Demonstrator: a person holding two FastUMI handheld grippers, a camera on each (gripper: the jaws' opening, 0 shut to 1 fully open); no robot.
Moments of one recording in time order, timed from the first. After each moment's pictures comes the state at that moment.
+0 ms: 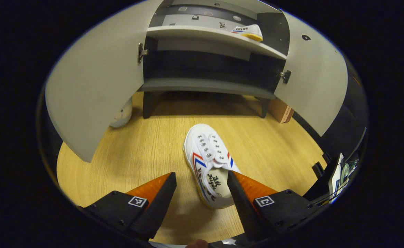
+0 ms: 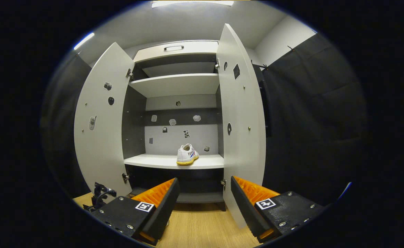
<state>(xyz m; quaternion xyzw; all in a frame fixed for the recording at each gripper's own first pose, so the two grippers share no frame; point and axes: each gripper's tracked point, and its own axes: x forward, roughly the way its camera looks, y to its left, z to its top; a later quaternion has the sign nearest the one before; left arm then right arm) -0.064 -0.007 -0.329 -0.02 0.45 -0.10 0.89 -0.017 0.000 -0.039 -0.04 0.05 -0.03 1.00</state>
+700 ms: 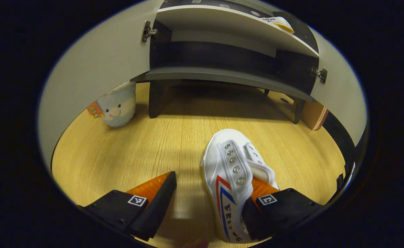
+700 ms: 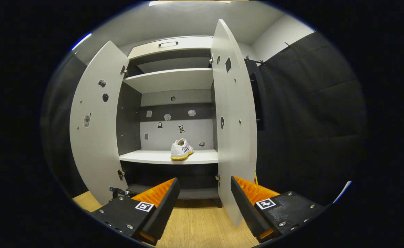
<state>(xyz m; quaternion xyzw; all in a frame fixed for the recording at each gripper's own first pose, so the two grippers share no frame) 0.013 0.003 -0.383 -0.03 0.40 -0.05 0.91 -0.029 -0.021 -0.046 -0.02 0.07 -0.04 1.00</state>
